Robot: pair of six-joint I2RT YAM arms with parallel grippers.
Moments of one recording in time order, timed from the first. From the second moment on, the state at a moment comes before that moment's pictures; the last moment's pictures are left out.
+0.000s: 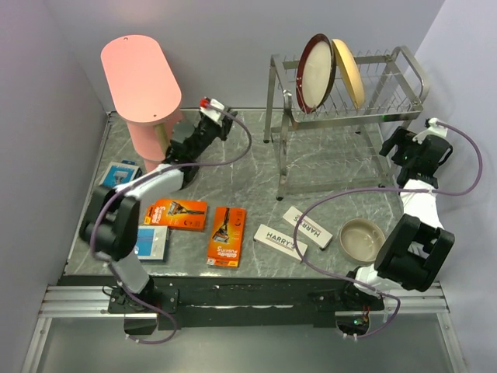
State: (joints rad) left arm -0.44 1.73 1.14 0.83 0.21 0.13; right arm -0.51 1.43 1.00 0.11 -0.24 0.14
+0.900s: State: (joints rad) left arm -0.62 2.04 1.55 0.33 0.83 -0.24; right arm -0.51 1.29 0.91 0.02 -0.28 0.16
